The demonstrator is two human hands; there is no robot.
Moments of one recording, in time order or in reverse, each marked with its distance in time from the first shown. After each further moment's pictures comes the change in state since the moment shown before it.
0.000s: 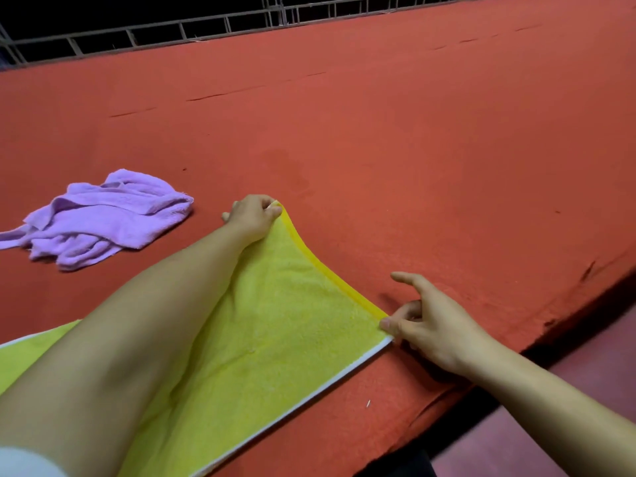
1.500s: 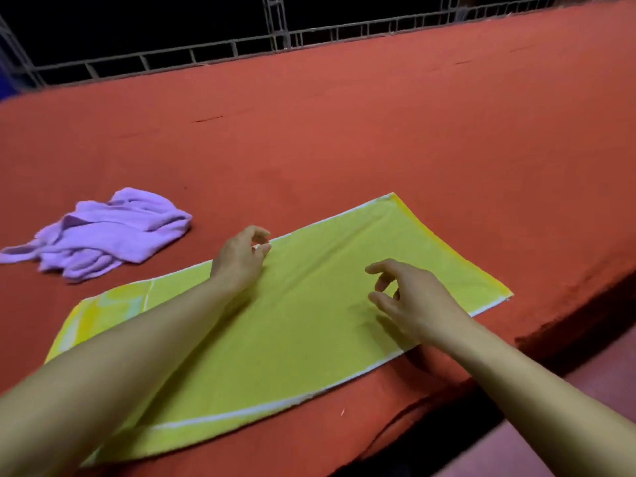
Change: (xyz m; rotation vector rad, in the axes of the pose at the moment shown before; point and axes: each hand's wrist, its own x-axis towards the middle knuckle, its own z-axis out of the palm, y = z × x) left_hand -0.068 0.016 0.005 -0.106 0.081 0.130; right_hand 0.025 -0.011 -0.044 -0.449 0.171 -0.226
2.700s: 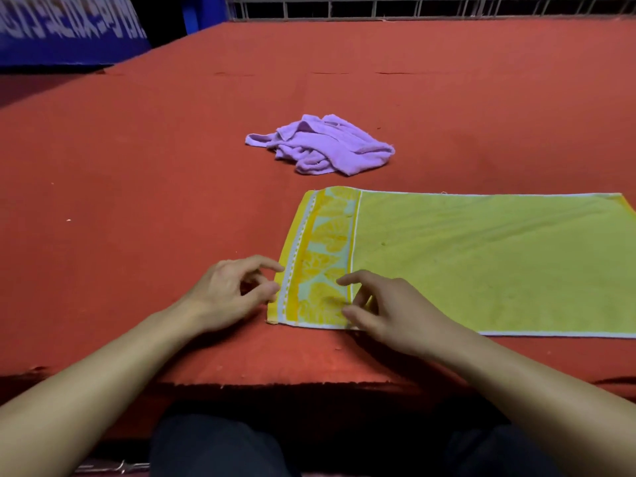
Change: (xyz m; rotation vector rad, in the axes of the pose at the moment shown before) left_hand -0.347 -0.172 -0.230 -0.077 -0.056 -0.060; right_hand -0.096 -0.247 0.177 0.120 -0.542 -0.556
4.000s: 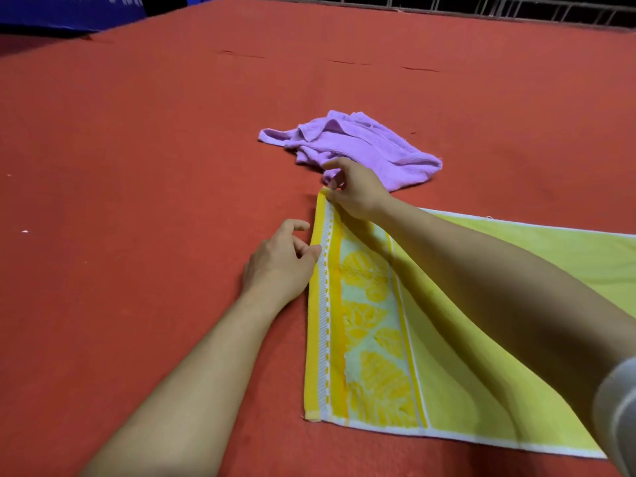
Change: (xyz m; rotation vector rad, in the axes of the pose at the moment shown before) left_hand 0.139 -0.063 0.017 -0.083 0.347 -0.428; right_hand 0.334 0.061 -0.013 -0.122 0.254 0.009
